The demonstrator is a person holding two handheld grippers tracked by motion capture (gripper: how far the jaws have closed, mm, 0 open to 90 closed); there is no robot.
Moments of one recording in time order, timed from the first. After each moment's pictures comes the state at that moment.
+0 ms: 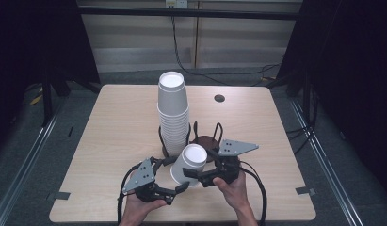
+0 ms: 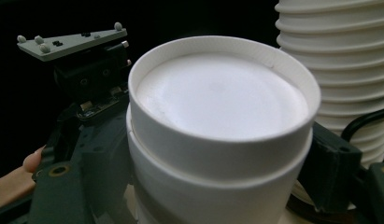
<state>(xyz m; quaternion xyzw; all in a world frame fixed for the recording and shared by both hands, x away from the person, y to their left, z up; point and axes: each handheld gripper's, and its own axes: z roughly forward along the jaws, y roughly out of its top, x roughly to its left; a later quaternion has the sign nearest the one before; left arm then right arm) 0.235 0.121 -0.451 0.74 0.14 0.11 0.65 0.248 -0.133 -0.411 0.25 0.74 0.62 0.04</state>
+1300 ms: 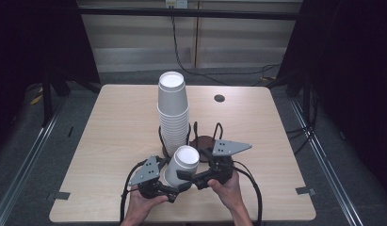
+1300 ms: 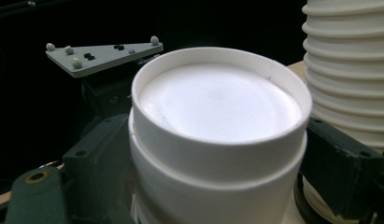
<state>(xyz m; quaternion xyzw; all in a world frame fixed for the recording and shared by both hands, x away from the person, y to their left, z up) 0.244 0.116 -0.455 0.76 0.14 0.08 0.63 0.249 -0.119 -0.412 0.23 0.73 0.64 0.03</state>
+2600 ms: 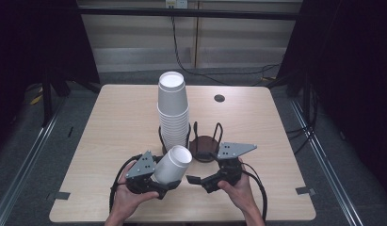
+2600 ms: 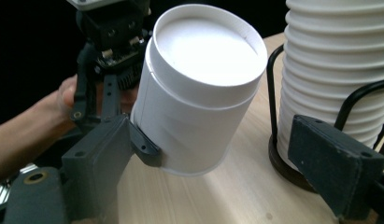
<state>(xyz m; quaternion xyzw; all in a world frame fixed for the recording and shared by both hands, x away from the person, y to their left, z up) 0.255 0.136 -0.438 0.83 0.13 0.10 0.53 0.245 -0.139 -0.414 0.23 0.78 0.57 0.04</state>
